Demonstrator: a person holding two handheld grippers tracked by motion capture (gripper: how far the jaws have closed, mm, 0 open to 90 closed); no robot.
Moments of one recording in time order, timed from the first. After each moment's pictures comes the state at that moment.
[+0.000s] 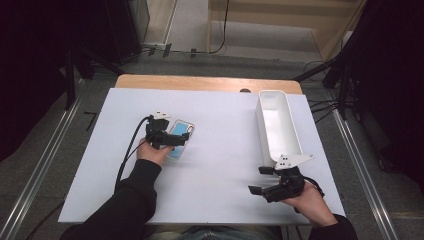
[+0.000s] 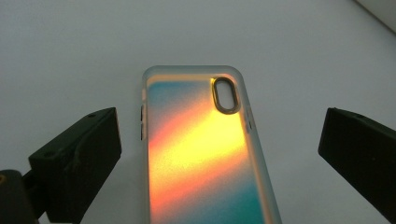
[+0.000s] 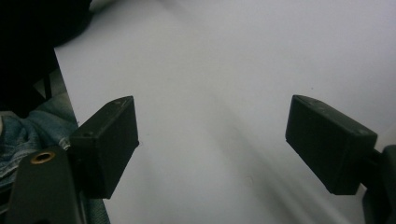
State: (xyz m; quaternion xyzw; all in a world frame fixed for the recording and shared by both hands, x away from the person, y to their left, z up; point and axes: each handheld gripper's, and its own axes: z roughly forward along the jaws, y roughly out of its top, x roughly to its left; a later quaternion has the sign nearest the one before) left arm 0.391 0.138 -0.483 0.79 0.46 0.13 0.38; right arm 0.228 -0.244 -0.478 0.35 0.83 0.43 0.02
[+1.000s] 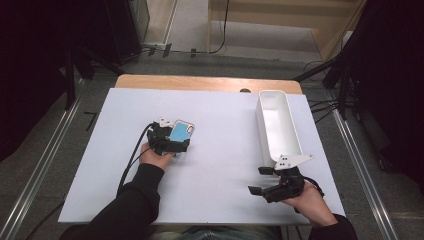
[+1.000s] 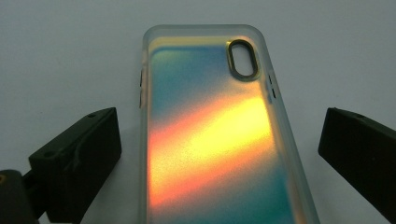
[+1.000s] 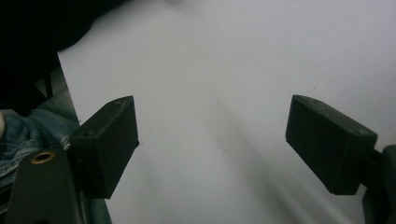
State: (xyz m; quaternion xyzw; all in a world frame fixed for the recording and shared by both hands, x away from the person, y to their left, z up) left arm 0.384 0.132 -0.510 0.80 0.47 0.16 0.35; right arm 0.228 -0.243 -0.478 0.35 0.83 0.43 0.01
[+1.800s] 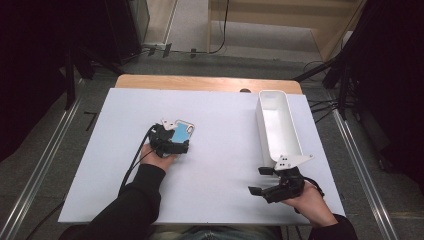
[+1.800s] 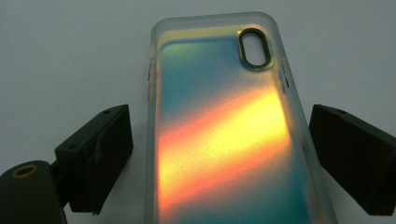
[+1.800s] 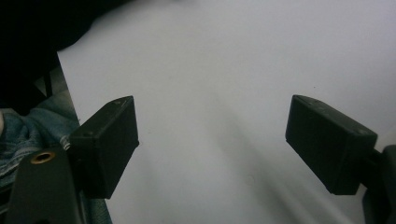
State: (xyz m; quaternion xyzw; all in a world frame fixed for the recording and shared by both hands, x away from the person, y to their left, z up) left arm 0.378 0.124 -0.511 0.81 0.46 0.20 0.31; right arm 0.227 -0.243 -0.478 0.35 0.83 0.43 0.01
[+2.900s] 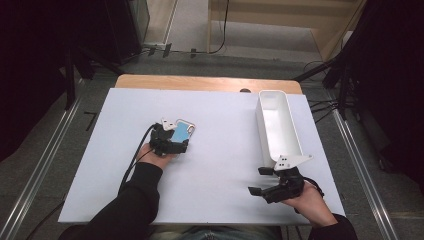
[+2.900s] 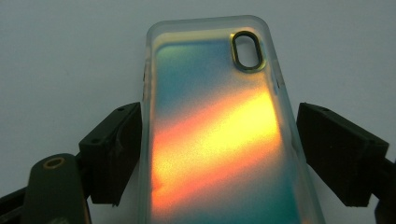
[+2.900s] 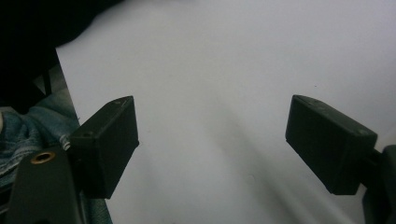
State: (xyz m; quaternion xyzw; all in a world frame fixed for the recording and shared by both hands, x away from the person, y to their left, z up) left arm 0.379 0.128 -0.504 0.81 0.44 0.19 0.34; right arm 0.227 -0.242 -0.478 0.35 0.83 0.43 0.02
